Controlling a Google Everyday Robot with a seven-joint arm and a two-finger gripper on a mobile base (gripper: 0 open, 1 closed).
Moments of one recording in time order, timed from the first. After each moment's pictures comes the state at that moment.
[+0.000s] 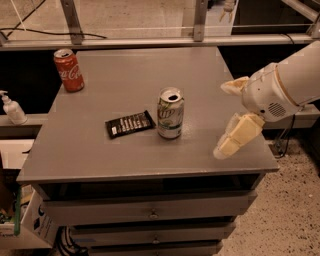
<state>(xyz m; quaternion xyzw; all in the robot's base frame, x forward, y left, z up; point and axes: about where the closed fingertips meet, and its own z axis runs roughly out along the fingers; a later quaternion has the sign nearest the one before) 0.482 -0.135 0.896 -0.59 0.73 0.14 0.31</state>
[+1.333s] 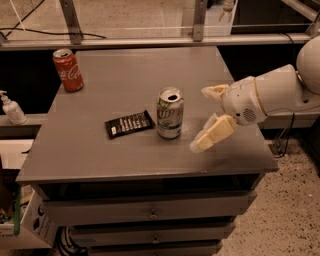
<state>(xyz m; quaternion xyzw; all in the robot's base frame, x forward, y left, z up) 0.516 -0.096 0.867 -0.55 0.71 0.24 0.37</state>
